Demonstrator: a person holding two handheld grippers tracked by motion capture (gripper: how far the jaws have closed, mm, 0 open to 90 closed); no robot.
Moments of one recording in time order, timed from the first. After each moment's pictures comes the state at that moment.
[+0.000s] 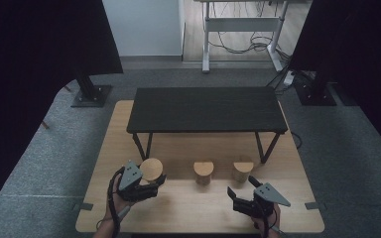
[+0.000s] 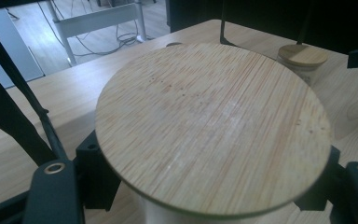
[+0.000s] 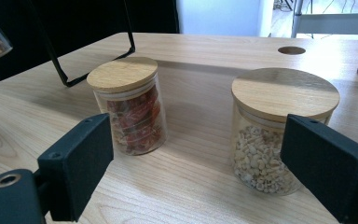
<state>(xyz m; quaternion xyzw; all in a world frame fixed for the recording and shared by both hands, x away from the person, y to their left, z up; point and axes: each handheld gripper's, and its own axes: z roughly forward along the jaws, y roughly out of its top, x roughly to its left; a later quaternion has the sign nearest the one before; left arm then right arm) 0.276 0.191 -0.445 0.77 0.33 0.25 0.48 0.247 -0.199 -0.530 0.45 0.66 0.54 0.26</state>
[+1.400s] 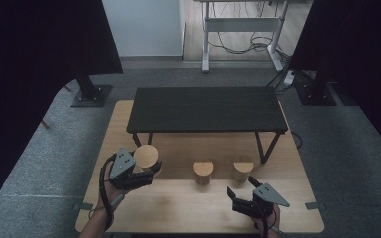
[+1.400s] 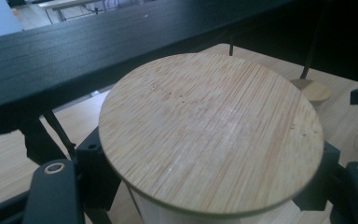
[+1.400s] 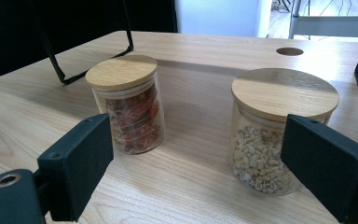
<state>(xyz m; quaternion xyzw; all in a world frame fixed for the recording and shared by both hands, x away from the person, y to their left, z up) 0.286 0.196 -0.397 0.76 0.32 0.28 0.49 0.246 -0.196 -0.531 0.45 0.67 0.53 0.27</state>
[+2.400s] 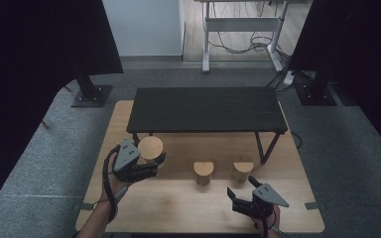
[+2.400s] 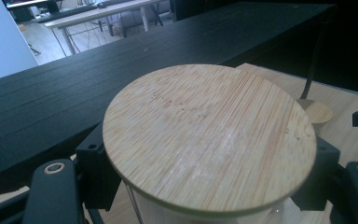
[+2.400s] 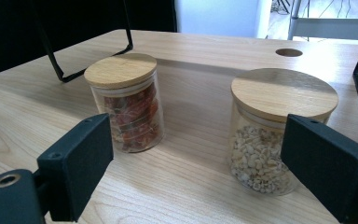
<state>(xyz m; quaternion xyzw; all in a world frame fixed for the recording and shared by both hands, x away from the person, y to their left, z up) 0.295 0.181 -0.370 0.76 0.31 0.30 0.50 0.246 -0.197 -0.531 0.44 0.67 0.53 0.27</state>
